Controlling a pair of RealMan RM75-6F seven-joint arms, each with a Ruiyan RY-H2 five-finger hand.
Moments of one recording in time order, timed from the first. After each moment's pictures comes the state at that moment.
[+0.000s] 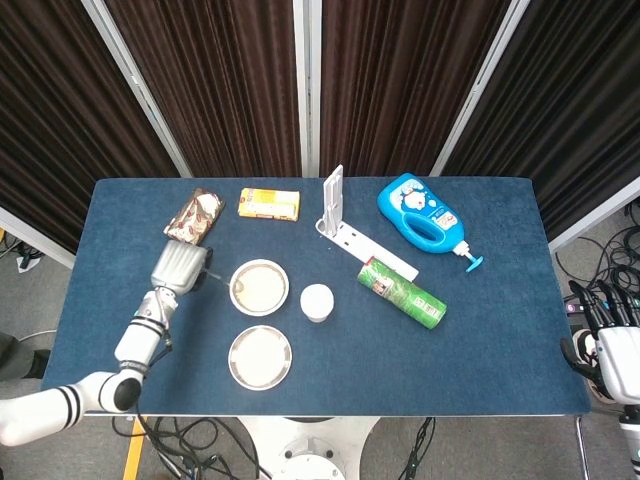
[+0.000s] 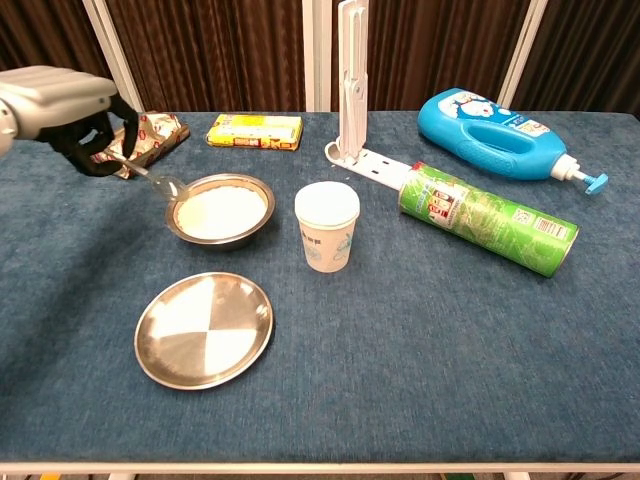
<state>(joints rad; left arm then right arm) -0.73 -1.51 -0.20 -1.38 0.98 0.95 0.58 0.07 -0.98 0.06 -1.65 -1.56 1.53 0.07</state>
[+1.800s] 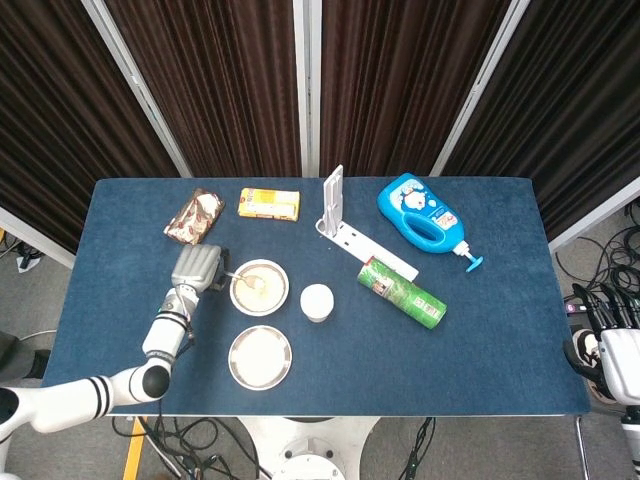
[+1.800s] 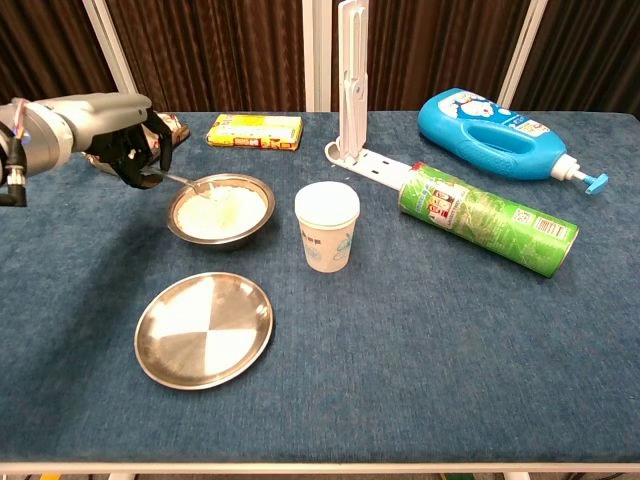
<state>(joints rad) -0.79 -1.58 -0.27 -1.39 0.72 0.89 0.53 0.06 -0.99 0.06 -1.62 -1.54 1.51 0.09</state>
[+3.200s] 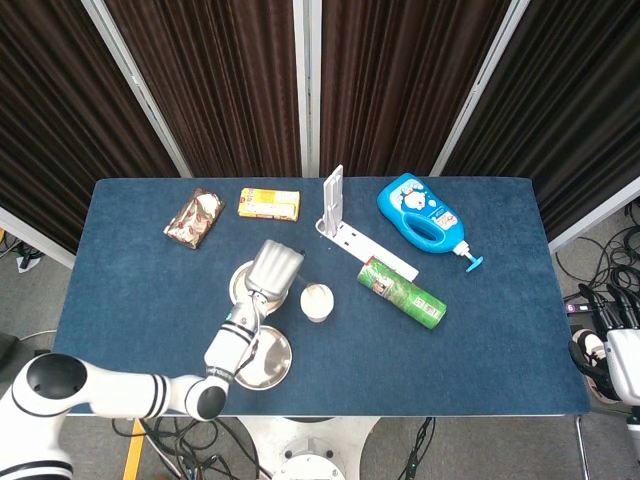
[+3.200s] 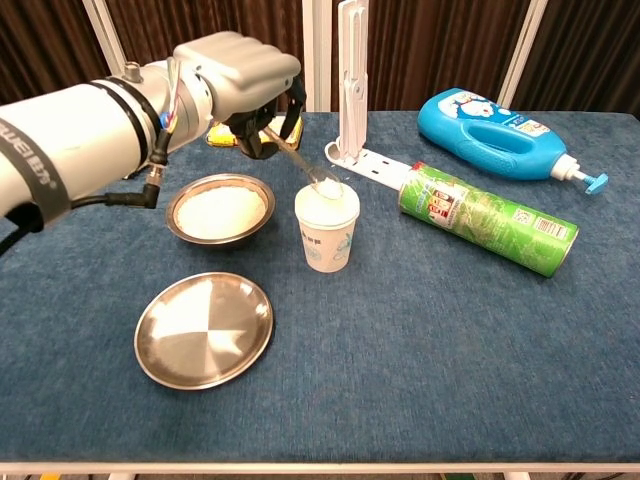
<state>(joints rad) -1.08 -1.72 -0.18 -1.52 0.76 1.21 0.95 0.06 -0.98 0.06 -1.61 -1.53 1.50 0.11</state>
